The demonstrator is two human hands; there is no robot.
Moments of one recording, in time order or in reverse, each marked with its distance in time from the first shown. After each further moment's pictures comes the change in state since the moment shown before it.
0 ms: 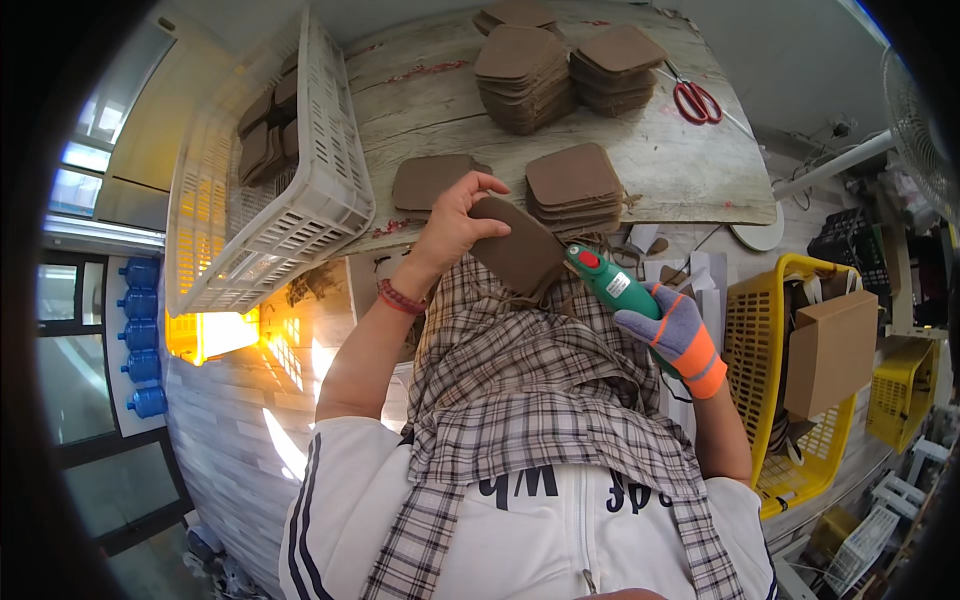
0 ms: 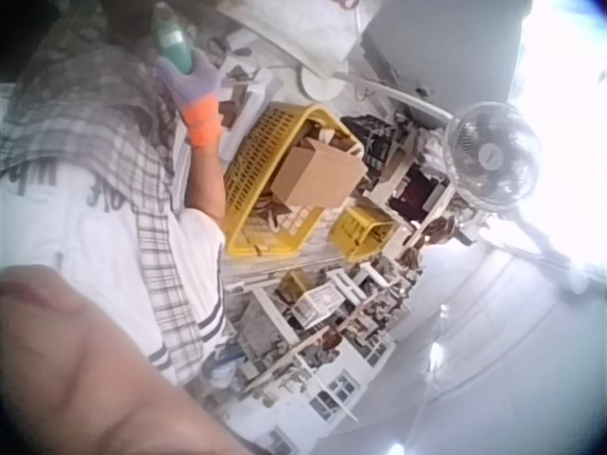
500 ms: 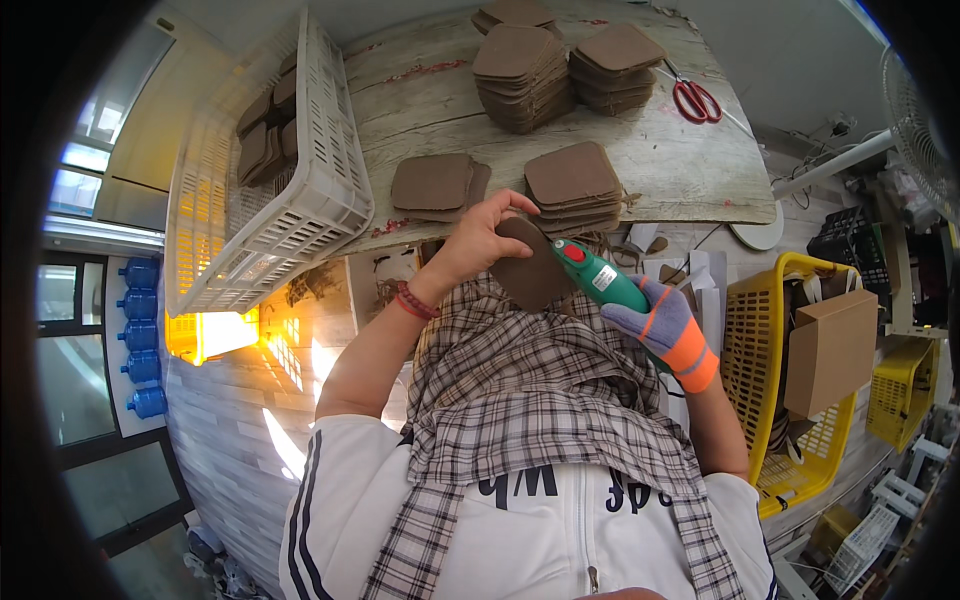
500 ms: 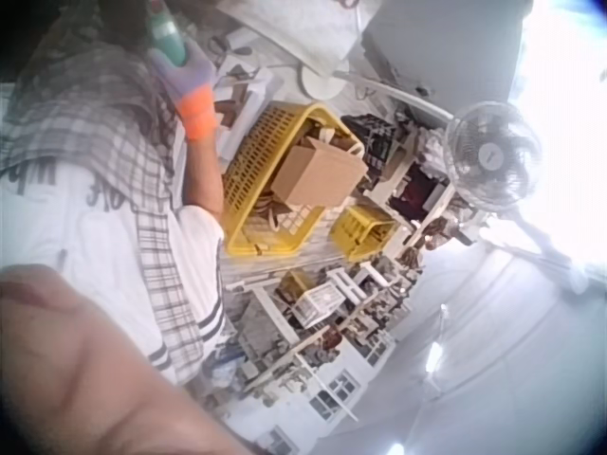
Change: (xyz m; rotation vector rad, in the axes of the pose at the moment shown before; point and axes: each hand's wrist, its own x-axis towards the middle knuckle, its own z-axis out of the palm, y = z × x) left_hand 0.000 -0.011 0.020 0.030 -0.162 -0.087; right_hand 0.005 -0.015 0.011 0.177 -0.053 0.026
